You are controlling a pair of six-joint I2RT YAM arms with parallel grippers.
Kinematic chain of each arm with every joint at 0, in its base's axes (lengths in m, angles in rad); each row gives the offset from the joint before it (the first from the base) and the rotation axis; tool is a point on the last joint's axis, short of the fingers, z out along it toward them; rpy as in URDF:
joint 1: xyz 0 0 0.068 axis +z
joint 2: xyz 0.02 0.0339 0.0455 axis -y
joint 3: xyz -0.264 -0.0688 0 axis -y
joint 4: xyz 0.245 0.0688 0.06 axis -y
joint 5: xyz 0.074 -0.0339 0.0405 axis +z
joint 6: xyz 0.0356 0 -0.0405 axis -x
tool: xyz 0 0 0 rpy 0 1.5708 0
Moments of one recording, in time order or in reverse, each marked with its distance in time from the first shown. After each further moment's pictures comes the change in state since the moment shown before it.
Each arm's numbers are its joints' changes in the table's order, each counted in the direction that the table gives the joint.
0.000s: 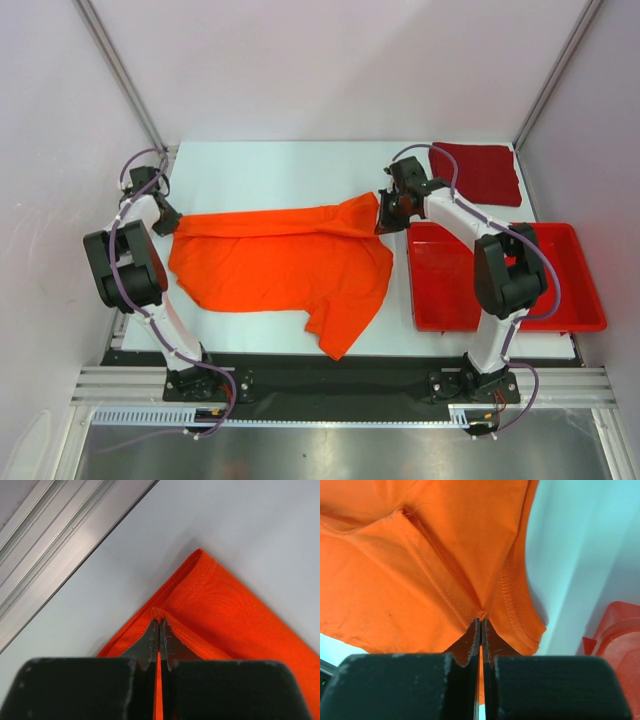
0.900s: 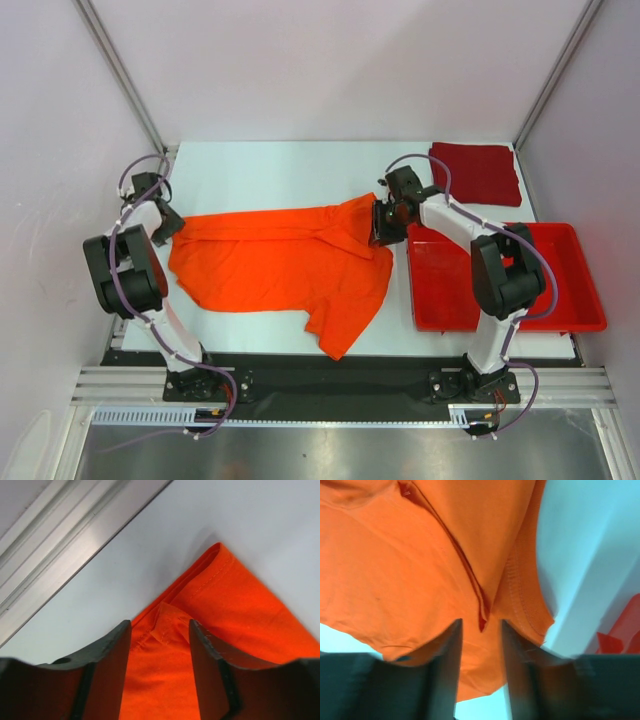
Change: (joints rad) left arm -0.003 0.040 -0.084 0.029 0.051 0.026; right arm 0.022 -0.001 -0.065 0.006 0.029 0.025
